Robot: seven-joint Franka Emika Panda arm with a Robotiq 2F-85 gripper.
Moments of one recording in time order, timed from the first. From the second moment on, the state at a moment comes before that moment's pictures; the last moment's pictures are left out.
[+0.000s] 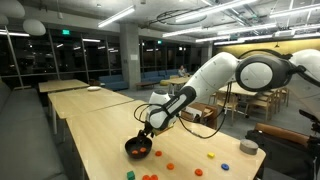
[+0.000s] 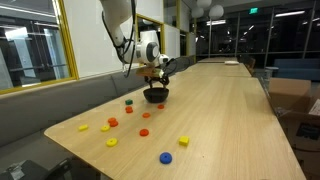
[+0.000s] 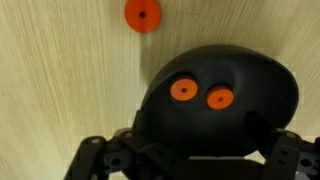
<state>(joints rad) 0.16 0.75 -0.01 -1.61 -0.01 2.72 0.12</state>
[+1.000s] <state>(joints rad) 0.17 0.65 -0.03 -1.79 -0.05 2.59 0.10</state>
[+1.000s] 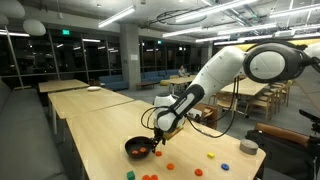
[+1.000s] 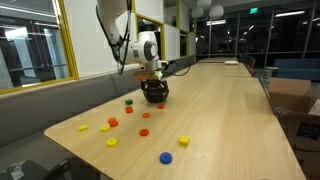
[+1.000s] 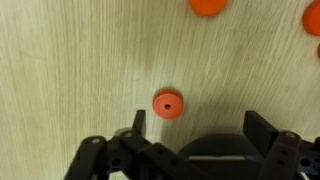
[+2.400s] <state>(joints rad) 0.14 0.76 -0.02 -1.71 -0.07 2.57 0.00</state>
